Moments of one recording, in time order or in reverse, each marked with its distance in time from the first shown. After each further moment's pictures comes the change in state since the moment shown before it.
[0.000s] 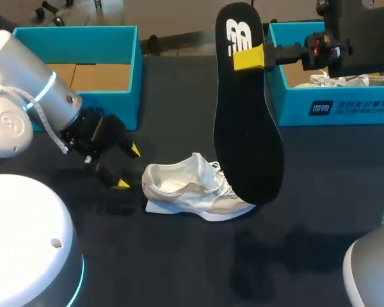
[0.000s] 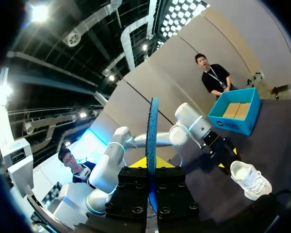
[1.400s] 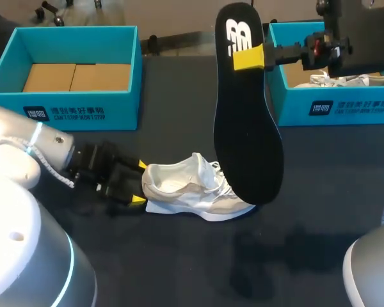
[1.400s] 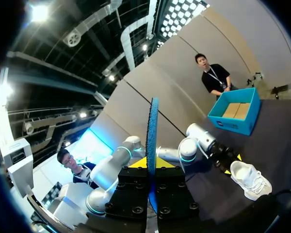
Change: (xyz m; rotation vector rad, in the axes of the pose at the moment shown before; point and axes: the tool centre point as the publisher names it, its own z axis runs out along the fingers) left arm -0.001 0.006 0.064 0.409 -0.068 -0.125; right arm 0.000 0.000 0.000 0.000 0.000 0.000
